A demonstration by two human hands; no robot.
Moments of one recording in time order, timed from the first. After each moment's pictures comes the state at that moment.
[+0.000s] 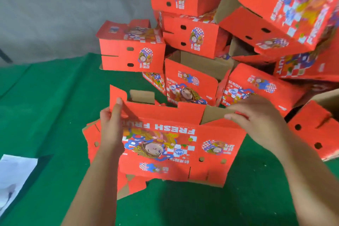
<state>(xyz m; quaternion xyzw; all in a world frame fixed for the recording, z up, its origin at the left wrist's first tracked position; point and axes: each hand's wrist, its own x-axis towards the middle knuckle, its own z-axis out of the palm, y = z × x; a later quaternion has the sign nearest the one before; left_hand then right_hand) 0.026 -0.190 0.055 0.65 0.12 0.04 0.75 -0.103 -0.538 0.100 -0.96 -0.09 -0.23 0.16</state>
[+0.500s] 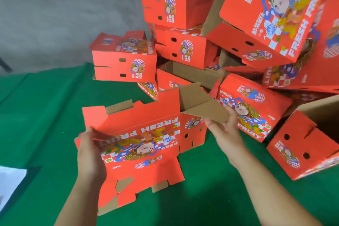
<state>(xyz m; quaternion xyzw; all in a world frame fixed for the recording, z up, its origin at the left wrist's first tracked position) -0.012 -0.175 0.050 0.65 0.18 0.08 0.73 -0.078 -0.518 0.021 -0.69 0.19 -0.13 0.69</state>
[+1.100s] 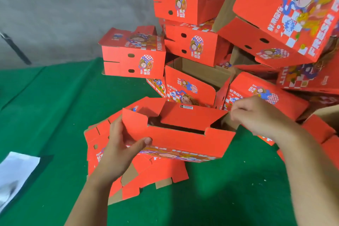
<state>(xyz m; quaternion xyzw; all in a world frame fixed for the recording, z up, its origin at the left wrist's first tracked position) -0.039 -0.204 0.063 0.80 -0.16 0.02 0.58 -0.080 -0.570 0.128 -0.94 0.11 0.00 0.34</state>
